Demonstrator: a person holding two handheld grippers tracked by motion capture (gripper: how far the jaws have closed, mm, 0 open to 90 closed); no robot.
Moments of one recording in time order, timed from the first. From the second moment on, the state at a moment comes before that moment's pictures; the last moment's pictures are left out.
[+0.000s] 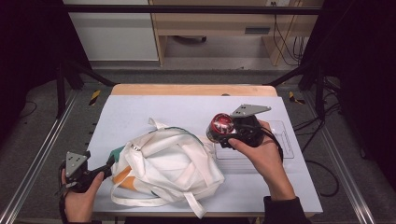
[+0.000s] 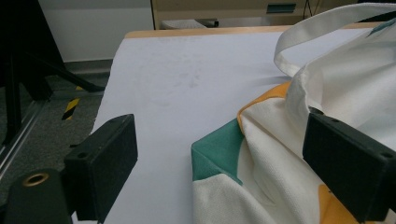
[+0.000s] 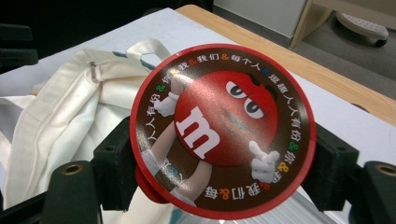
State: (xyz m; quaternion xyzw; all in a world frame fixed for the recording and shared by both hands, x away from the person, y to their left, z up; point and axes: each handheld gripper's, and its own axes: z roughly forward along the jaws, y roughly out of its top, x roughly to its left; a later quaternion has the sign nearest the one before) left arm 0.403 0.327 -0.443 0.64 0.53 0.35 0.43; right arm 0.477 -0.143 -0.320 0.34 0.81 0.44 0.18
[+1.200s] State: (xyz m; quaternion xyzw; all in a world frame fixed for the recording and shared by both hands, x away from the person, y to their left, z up) left arm 0.401 0.325 -0.442 0.64 0.52 0.35 0.43; right arm 0.489 -0.169 -0.334 0.34 0.83 0.40 0.18
